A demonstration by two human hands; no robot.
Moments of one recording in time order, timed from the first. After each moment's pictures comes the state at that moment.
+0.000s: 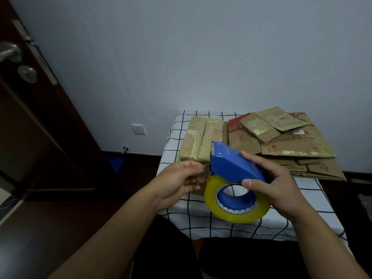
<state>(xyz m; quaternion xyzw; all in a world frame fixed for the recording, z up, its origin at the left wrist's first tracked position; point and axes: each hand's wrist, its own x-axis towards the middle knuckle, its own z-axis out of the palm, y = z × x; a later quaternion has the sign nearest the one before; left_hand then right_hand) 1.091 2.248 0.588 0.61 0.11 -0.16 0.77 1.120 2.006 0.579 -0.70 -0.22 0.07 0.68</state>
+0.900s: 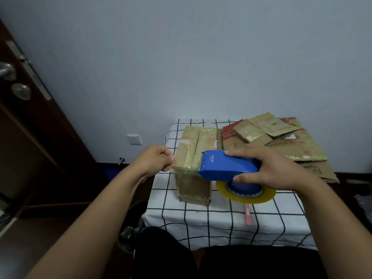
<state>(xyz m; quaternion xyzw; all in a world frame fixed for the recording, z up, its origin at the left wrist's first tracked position) 1.151 2.301 0.607 0.85 0.10 -0.04 0.51 1.171 1.989 0.624 -0.88 -0.31 0.07 0.34</state>
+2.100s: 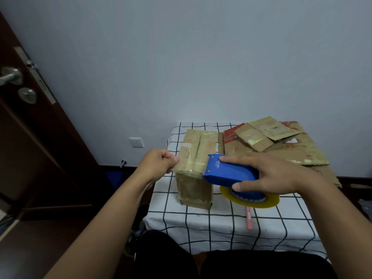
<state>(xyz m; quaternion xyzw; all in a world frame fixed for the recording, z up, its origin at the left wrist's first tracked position) 1.148 2.293 0.600 0.82 0.14 0.03 0.55 1.176 1.992 0.636 -0.91 -0.35 0.15 0.17</state>
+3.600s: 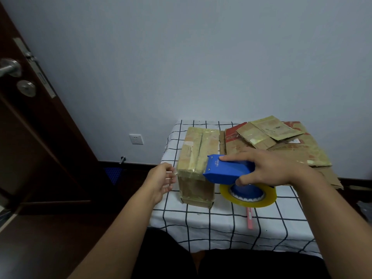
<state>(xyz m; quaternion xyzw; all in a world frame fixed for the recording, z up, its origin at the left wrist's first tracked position) 1.145 2.284 0.554 0.62 0.33 -0.02 0.71 1.197 2.007 0.628 -0.90 -0.34 0.17 0.21</state>
